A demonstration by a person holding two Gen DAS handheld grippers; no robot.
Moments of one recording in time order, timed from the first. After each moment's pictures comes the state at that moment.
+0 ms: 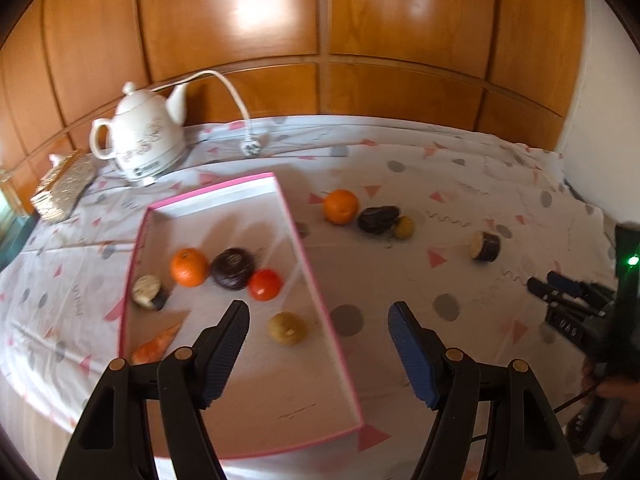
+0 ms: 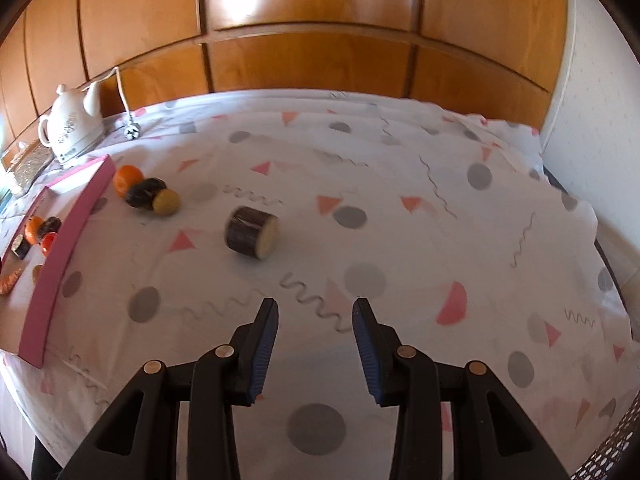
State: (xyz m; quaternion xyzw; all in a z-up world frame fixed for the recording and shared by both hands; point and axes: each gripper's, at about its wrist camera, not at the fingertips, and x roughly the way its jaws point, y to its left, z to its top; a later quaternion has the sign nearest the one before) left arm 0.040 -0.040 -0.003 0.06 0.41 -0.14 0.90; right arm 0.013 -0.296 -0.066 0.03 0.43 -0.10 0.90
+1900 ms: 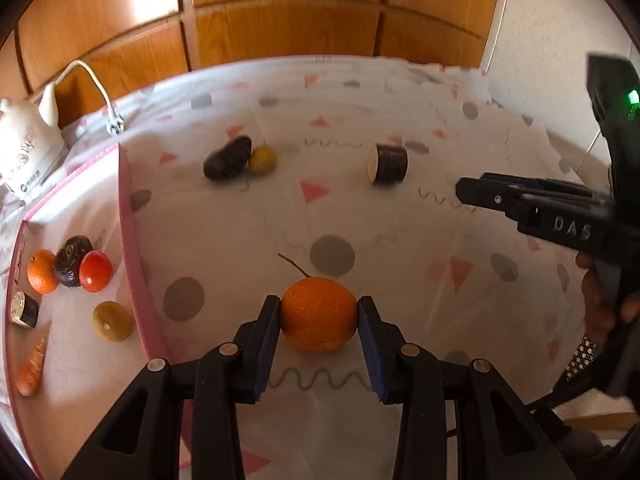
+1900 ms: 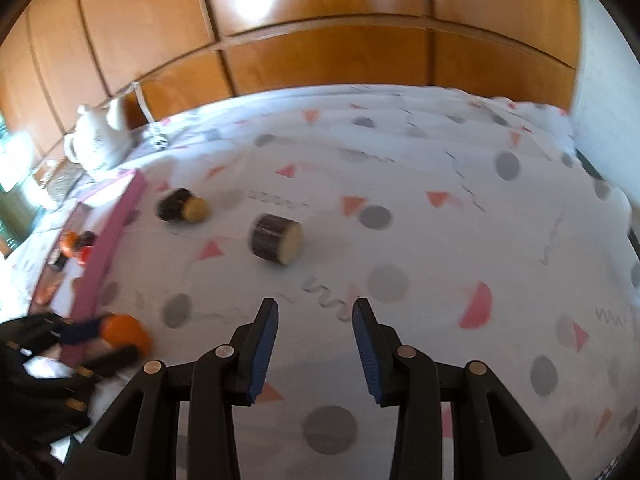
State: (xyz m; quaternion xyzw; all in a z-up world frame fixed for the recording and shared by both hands) left arm 0.032 -0.123 -0.070 0.12 0.44 -0.27 0.85; right arm 0.020 -0.309 -0.054 0.08 0.44 -0.02 0.90
